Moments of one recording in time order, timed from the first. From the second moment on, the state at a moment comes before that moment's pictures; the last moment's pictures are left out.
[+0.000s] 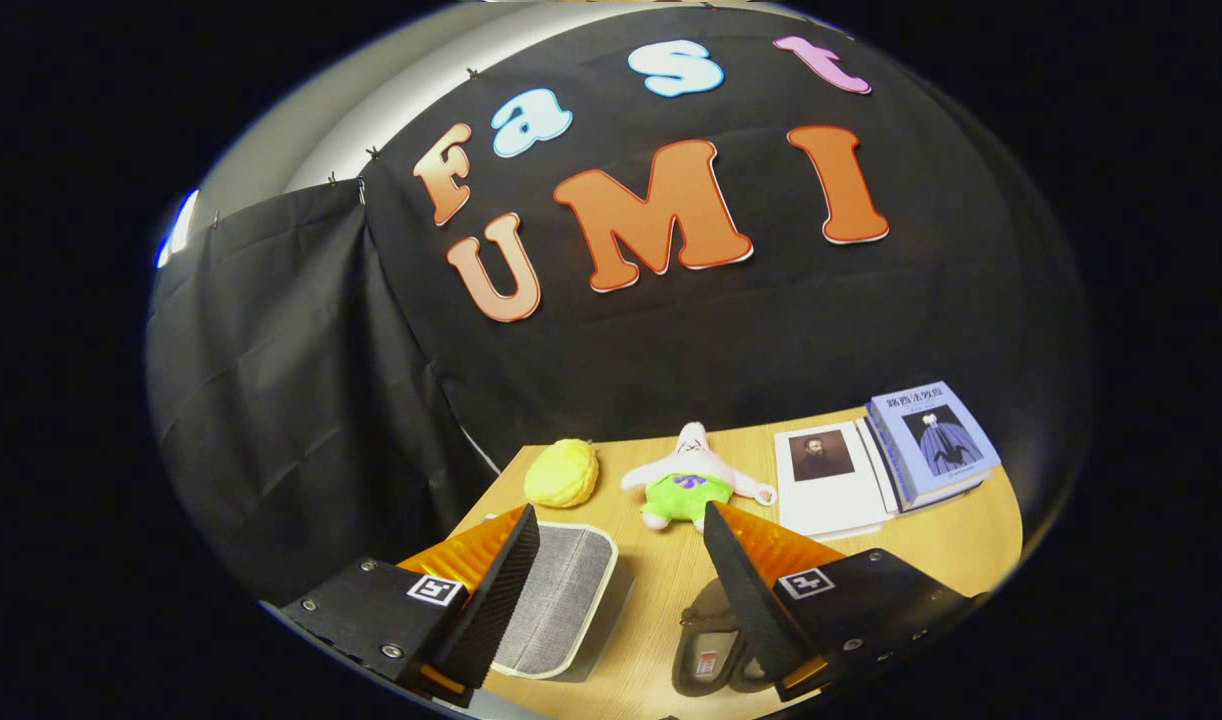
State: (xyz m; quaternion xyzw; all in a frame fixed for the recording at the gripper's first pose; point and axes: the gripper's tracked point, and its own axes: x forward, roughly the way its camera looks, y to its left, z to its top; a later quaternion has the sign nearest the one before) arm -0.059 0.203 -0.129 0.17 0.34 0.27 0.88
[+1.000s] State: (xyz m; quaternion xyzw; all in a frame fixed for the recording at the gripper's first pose) arm -0.119 0.291 -0.241 0.29 0.53 0.36 0.71
